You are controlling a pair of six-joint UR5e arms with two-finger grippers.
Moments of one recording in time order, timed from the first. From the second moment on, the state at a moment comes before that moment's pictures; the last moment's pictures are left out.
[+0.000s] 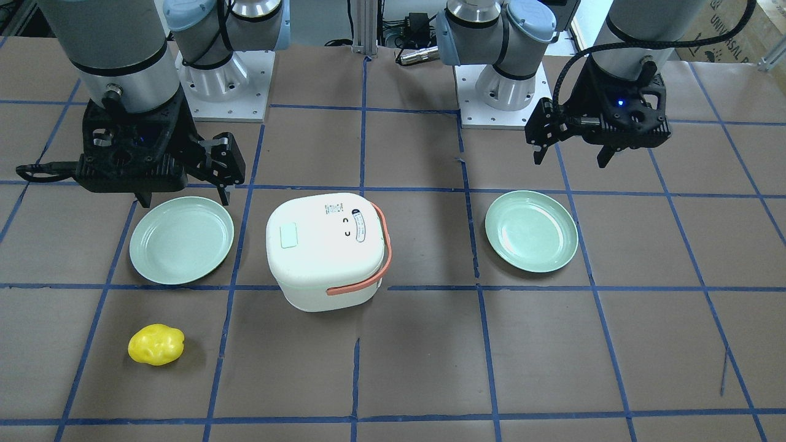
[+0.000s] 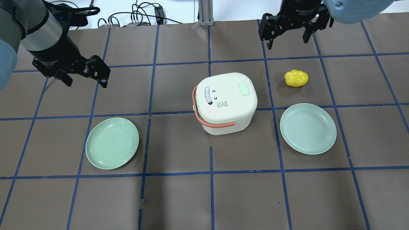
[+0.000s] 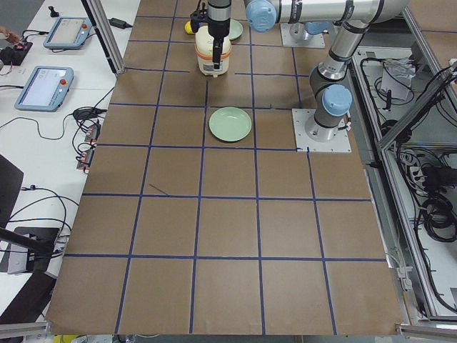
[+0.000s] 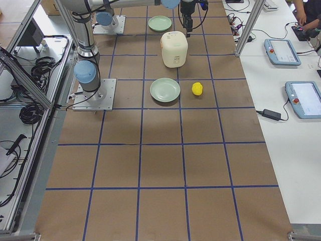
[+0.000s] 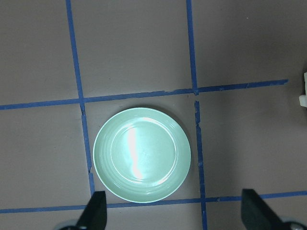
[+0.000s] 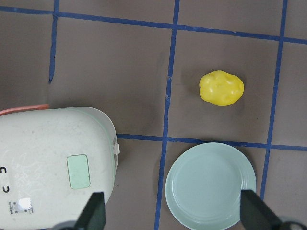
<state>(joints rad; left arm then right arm) -1.47 -1.51 -1.65 -1.52 1.61 0.17 1.66 -1.40 1.36 -1.61 -1.64 -0.01</state>
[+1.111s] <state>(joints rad) -1.47 -1.51 -1.65 -1.52 1.61 0.17 1.78 -1.39 1.43 -1.65 -1.57 0.27</state>
